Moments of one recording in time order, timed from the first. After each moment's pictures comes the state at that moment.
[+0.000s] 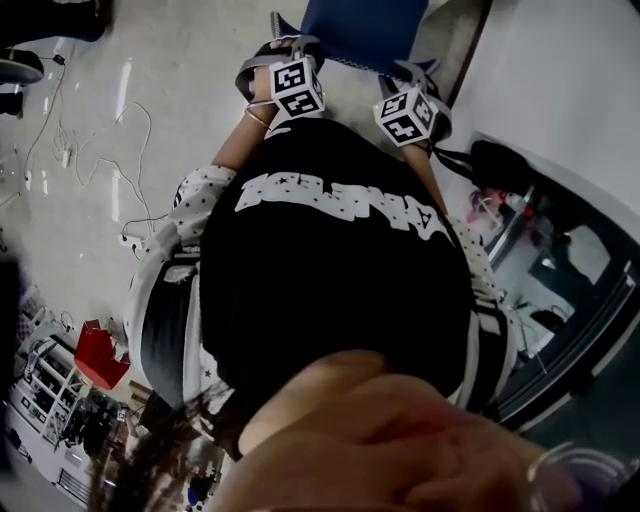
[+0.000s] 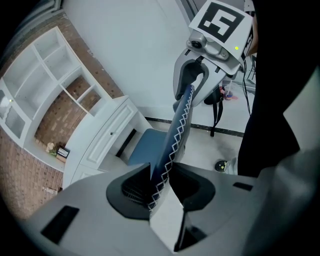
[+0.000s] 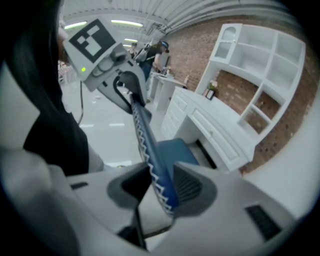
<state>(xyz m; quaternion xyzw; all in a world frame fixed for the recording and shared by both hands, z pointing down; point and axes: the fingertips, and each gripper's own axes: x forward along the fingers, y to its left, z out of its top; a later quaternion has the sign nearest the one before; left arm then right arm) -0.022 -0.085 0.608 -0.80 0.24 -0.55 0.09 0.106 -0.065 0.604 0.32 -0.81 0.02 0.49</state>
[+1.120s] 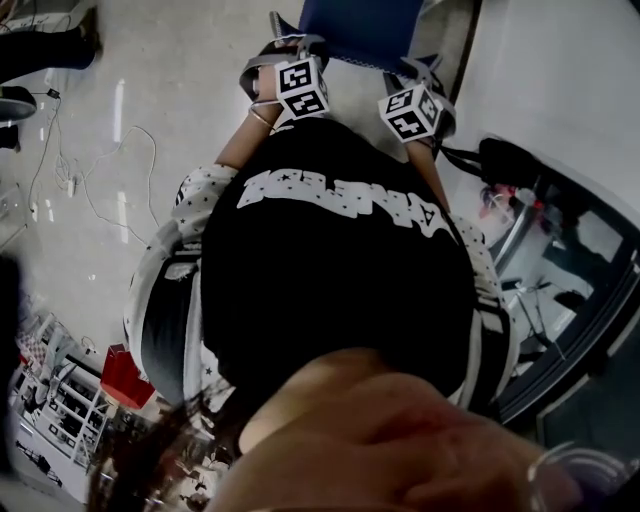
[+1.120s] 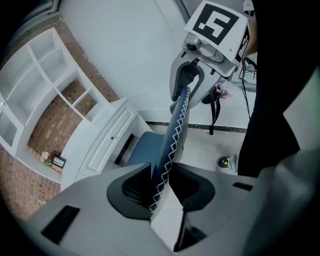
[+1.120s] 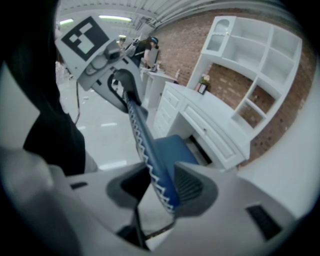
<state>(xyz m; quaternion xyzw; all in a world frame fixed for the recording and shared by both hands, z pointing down) -0.032 -0.136 0.611 -0.82 0.19 -0.53 0.11 0.093 -0.115 0.608 0.37 -0.79 0.04 0.49</state>
